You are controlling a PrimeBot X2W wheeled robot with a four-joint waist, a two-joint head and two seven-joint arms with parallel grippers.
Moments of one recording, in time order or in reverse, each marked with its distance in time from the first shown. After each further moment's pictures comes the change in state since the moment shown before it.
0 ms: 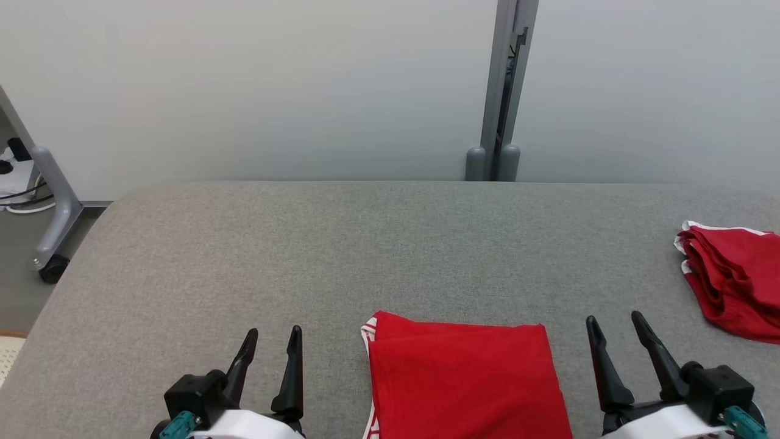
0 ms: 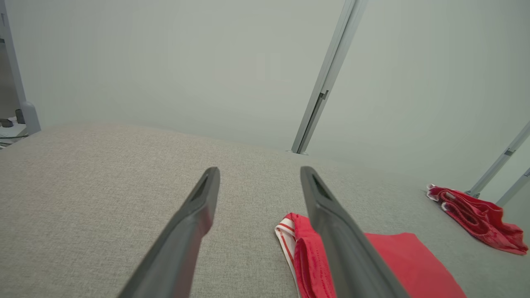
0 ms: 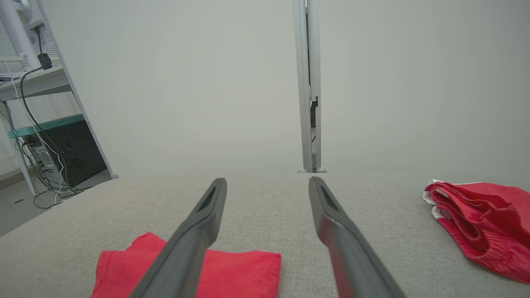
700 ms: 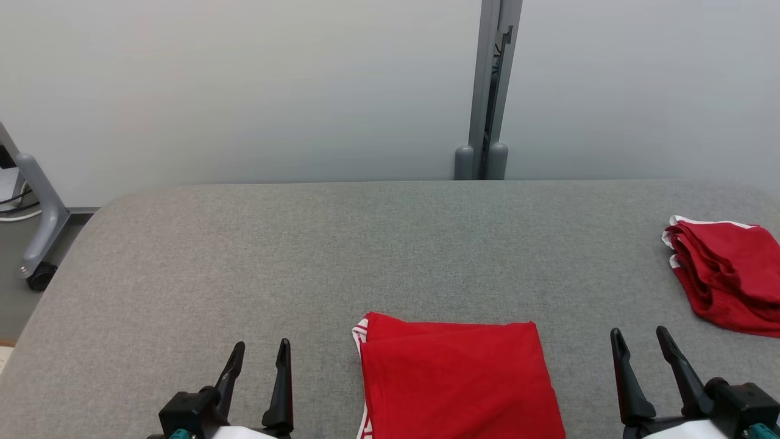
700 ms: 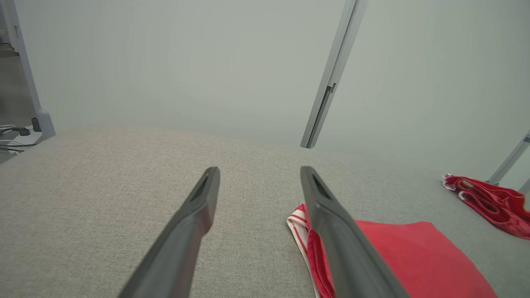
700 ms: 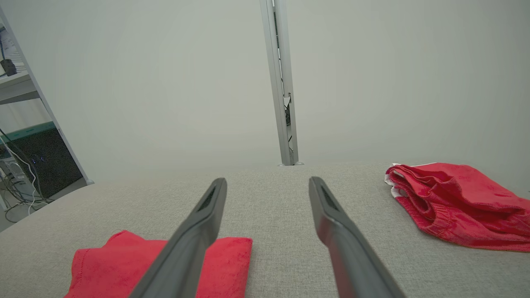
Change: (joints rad) left arm 0.068 -0.049 0.103 0.015 0.138 -0.030 -0.002; right arm 0.074 0.001 -0.072 -0.043 0.014 0.000 0.000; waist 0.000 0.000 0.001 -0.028
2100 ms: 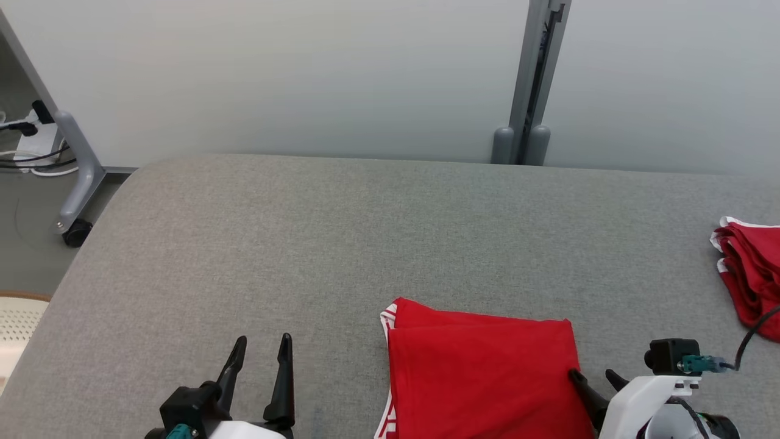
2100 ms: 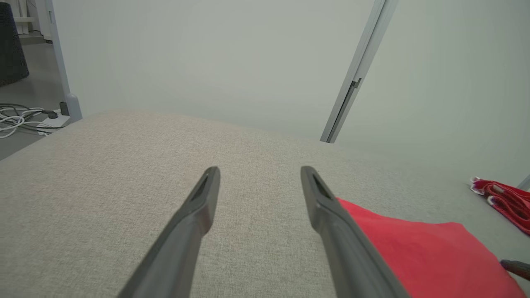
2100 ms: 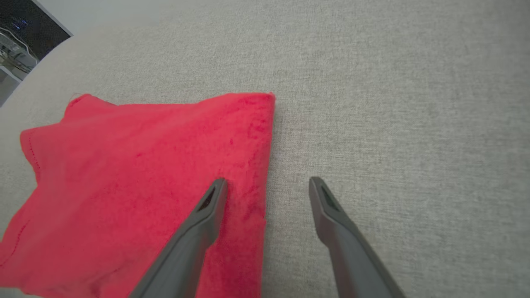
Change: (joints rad) left arm -0.010 -0.035 0.041 0.026 0.034 -0.044 0.000; right arm -0.226 -0.076 0.138 0.367 0.203 0.000 0.465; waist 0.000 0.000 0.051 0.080
